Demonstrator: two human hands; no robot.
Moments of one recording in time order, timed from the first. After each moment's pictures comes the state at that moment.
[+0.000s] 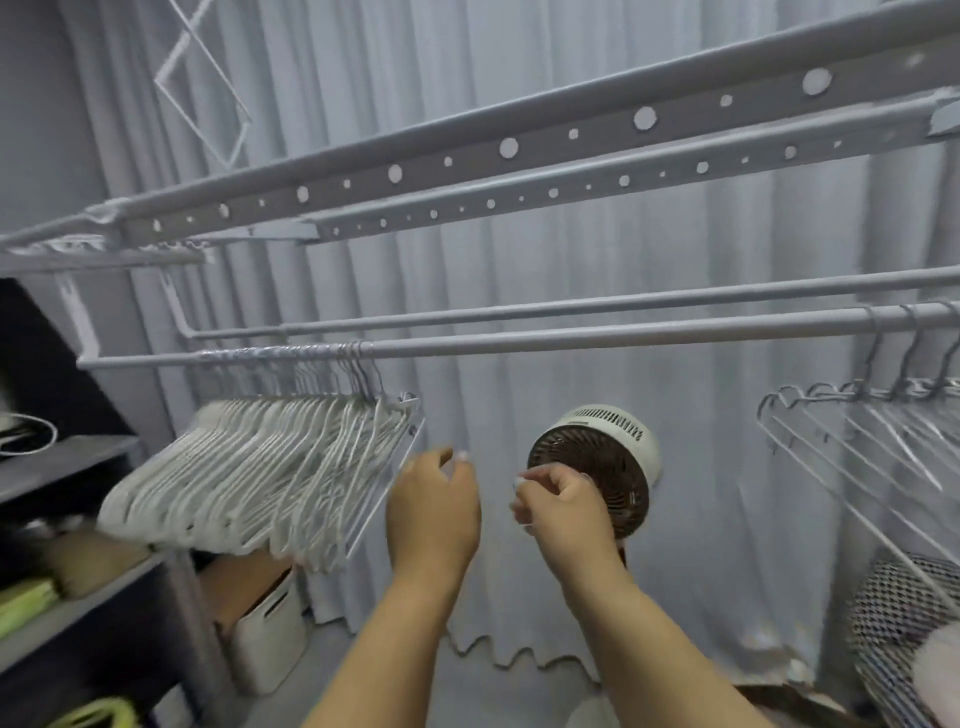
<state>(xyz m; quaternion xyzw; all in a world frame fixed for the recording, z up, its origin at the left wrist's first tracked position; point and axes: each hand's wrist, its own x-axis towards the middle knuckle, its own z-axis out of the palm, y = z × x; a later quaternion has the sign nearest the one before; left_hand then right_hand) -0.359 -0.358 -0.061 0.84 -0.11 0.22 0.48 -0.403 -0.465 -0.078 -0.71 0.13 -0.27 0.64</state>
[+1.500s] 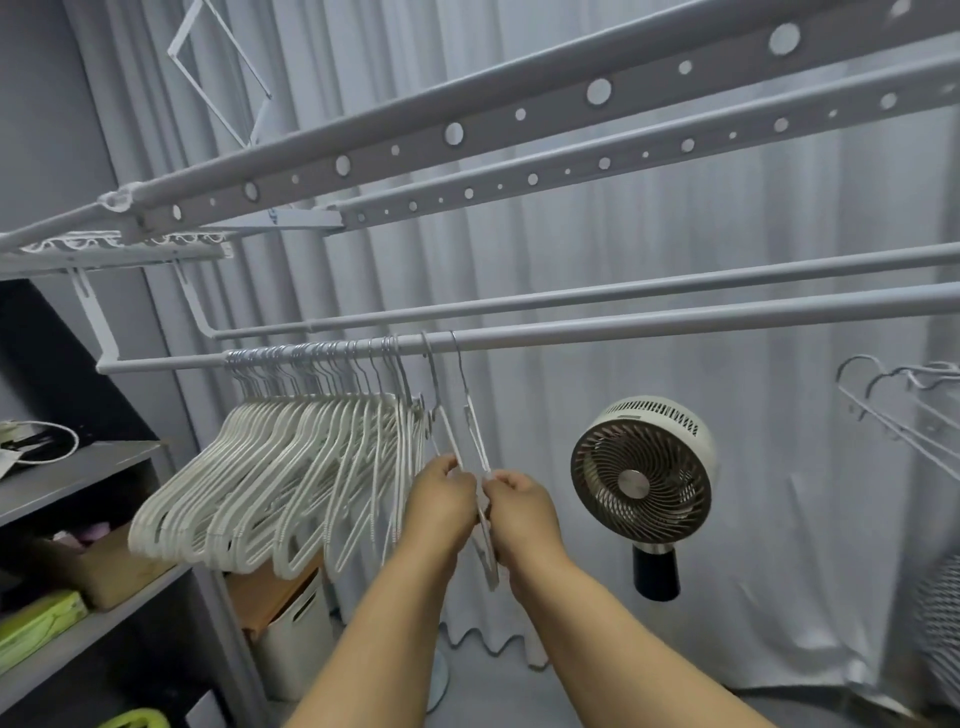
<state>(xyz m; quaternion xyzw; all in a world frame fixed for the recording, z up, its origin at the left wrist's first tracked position) -0.270 -0.314 -0.064 0.80 -0.07 0.01 0.60 -0.295 -0.387 -0.090 -0.66 0.14 -0.18 0.72</state>
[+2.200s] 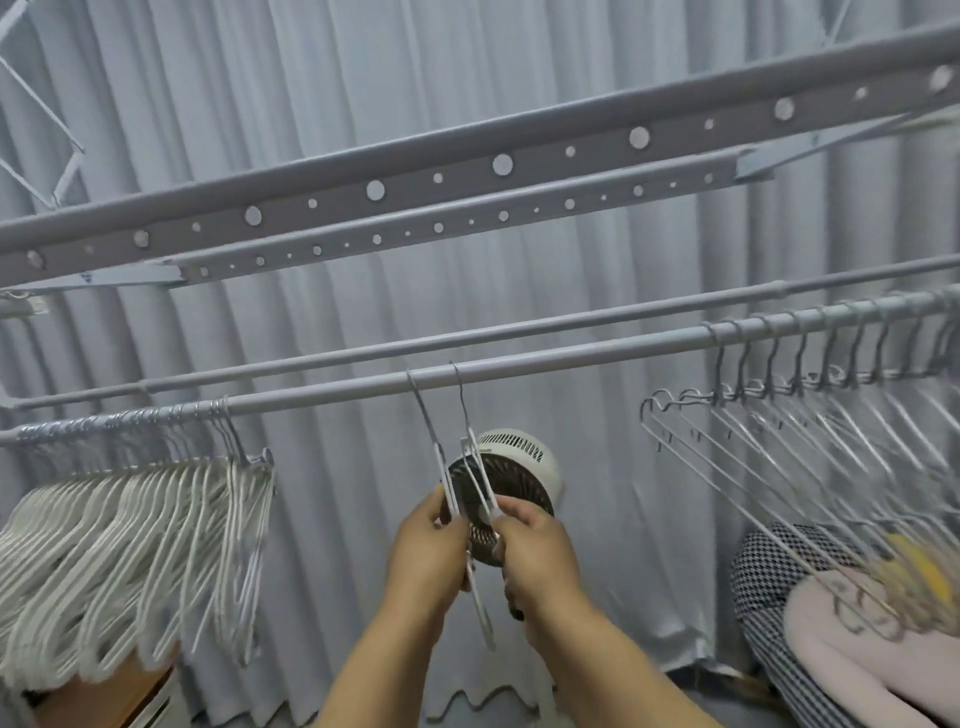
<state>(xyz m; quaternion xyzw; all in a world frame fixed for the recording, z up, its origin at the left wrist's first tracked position) -0.367 -0.431 -0.067 0.74 -0.21 -0.06 0.64 -0.426 -0.509 -0.079 -0.61 0.18 -0.27 0.72</state>
